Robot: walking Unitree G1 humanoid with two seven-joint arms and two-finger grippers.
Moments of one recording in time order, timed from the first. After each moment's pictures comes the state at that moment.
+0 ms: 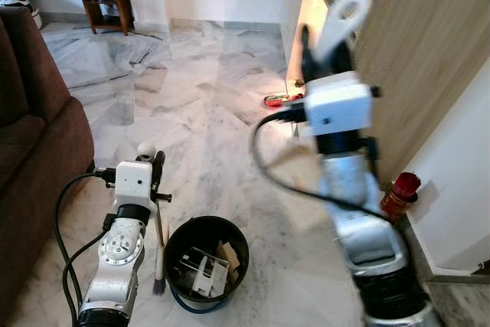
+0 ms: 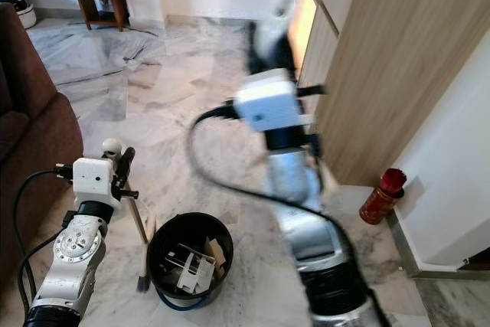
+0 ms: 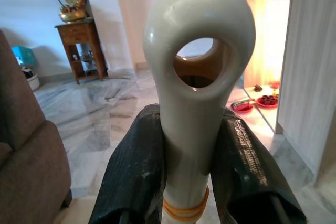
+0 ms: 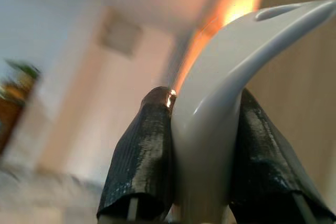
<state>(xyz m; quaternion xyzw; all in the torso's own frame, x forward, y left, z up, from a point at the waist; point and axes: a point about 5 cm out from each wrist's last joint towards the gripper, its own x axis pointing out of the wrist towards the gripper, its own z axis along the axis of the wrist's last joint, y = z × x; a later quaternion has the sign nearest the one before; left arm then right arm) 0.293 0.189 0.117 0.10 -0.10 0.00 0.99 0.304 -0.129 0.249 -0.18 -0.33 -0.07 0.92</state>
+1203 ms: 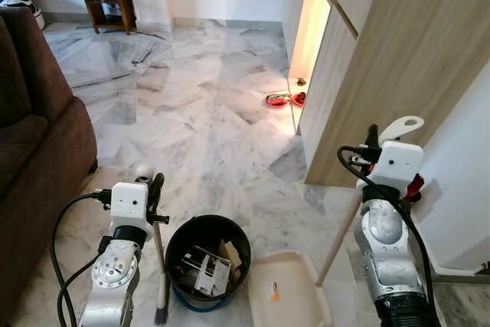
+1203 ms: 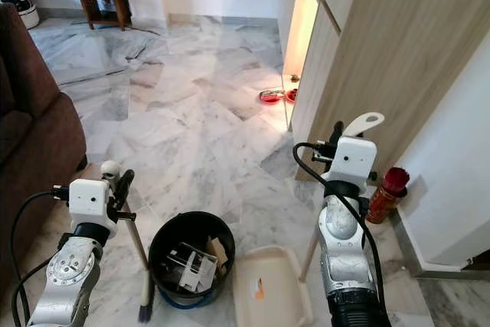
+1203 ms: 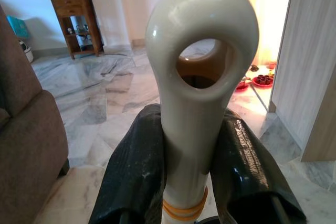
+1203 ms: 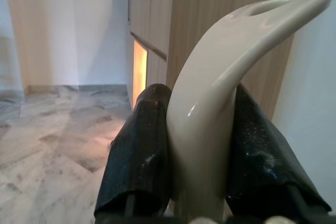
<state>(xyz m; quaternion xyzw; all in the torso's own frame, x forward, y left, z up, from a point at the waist) 0.272 0.192 0.097 0.08 -0.06 -0.01 1.00 0.311 -0.190 0.133 -0.05 -0.12 -0.15 0.98</state>
